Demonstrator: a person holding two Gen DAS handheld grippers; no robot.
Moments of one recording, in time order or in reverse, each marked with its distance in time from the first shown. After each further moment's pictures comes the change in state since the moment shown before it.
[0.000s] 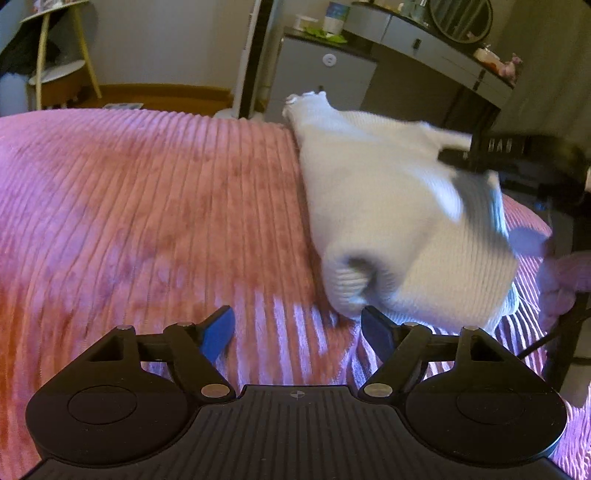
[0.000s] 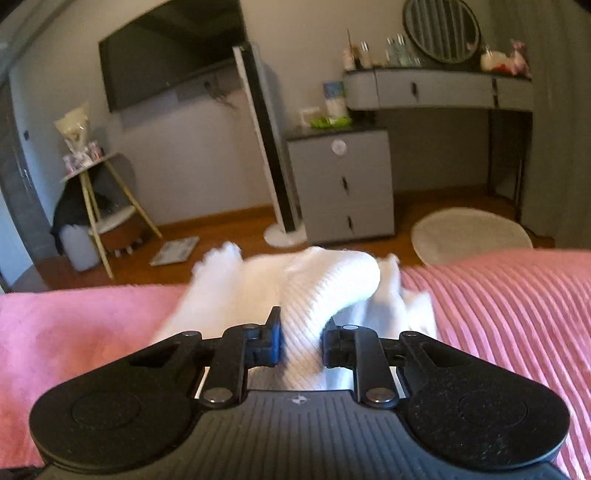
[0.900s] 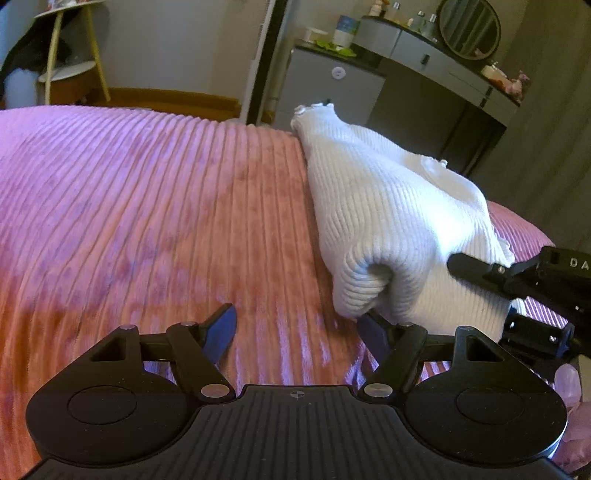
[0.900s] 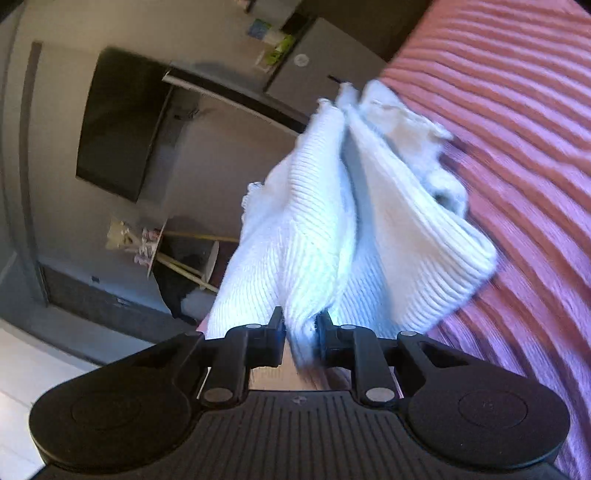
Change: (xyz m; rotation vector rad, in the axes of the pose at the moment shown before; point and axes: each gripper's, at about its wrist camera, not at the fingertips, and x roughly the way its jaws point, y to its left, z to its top) left arm 0.005 0.002 -0.002 -0.041 -0.043 0.001; right arm -0.016 -0.075 -0.096 0.705 0.181 0.419
